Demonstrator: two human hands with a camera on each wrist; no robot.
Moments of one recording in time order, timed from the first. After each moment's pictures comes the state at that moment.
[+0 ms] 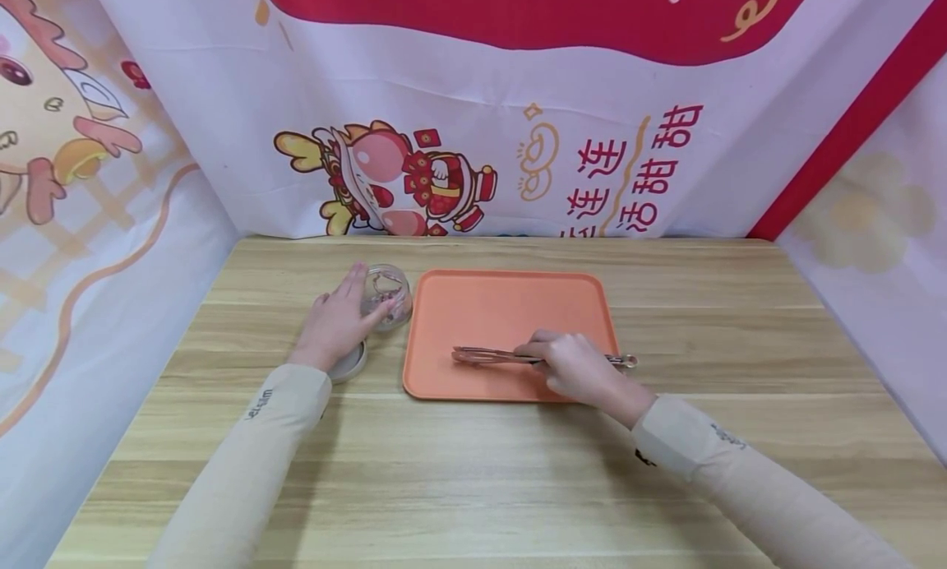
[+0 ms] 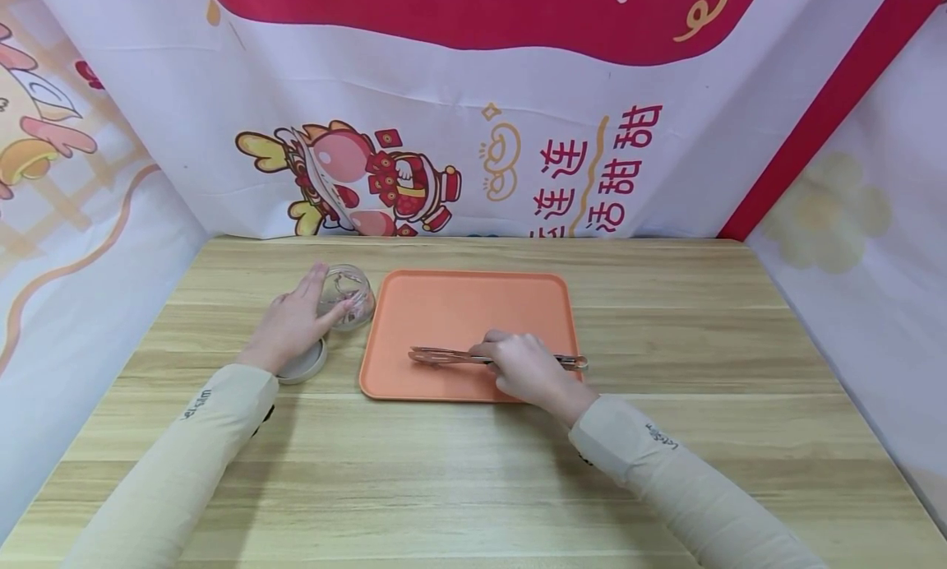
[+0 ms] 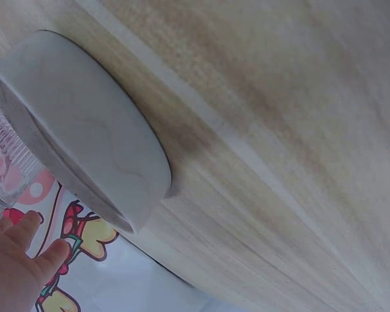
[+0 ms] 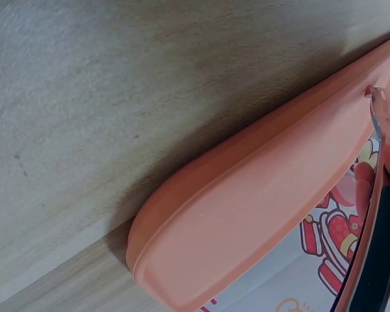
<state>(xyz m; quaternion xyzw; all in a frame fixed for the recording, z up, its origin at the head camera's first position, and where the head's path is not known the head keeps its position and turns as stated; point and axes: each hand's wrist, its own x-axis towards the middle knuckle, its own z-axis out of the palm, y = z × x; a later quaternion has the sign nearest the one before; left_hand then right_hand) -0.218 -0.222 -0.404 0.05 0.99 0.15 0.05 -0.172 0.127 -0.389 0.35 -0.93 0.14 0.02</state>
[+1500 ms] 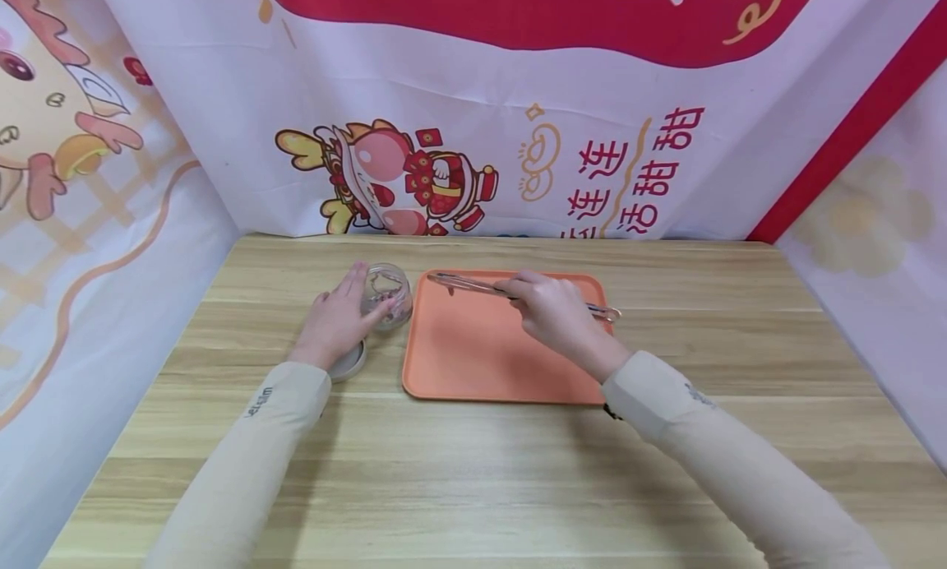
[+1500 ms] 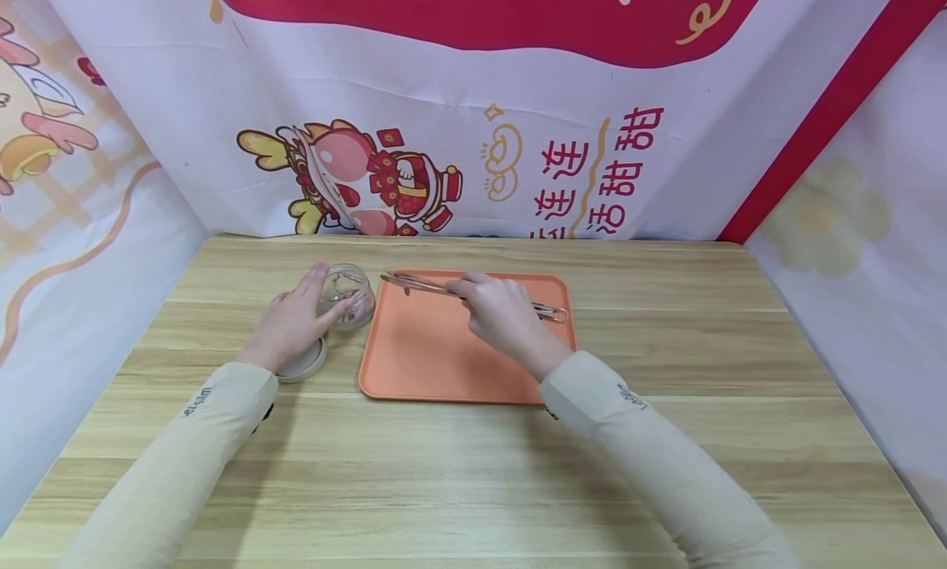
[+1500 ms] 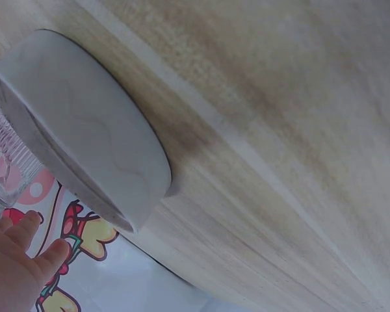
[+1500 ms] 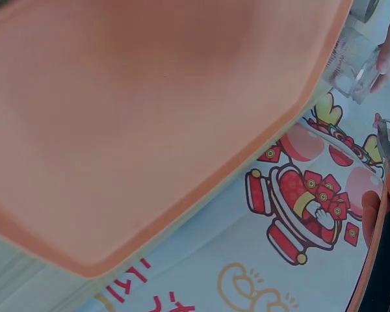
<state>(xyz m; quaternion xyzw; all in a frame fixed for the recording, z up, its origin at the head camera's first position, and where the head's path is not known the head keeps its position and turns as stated) -0.218 -0.223 -0.402 0.05 0.99 0.15 0.04 -0.204 0.094 -0.340 0.34 -0.91 0.17 0.15</state>
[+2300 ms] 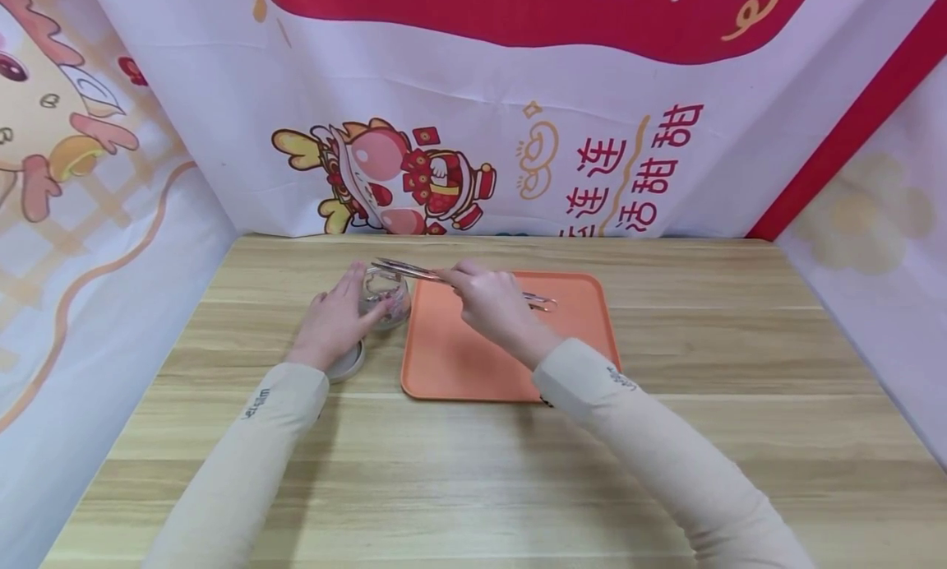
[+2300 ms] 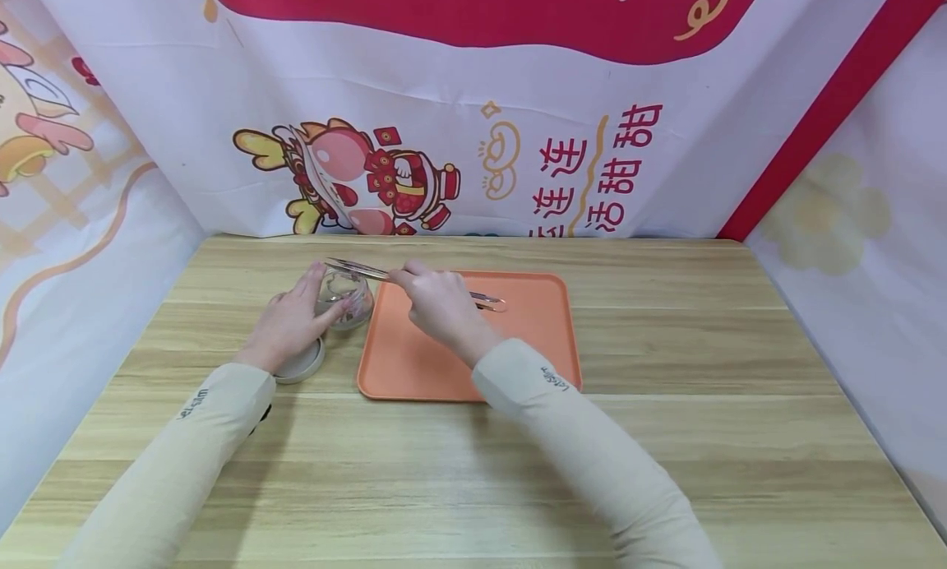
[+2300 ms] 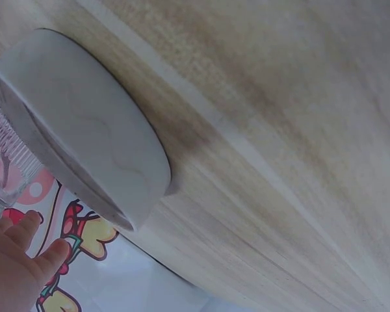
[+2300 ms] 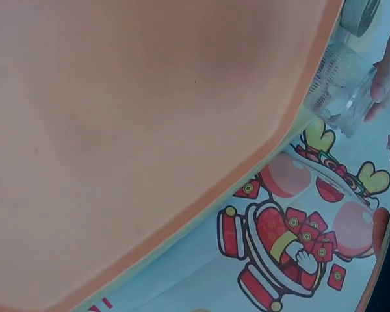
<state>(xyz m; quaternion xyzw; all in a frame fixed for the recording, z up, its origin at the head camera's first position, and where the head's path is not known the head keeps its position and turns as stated) -0.219 -0.222 -0.403 0.04 0.99 0.16 0.04 -0.214 0.030 -0.341 0.35 -0.91 0.14 0.17</state>
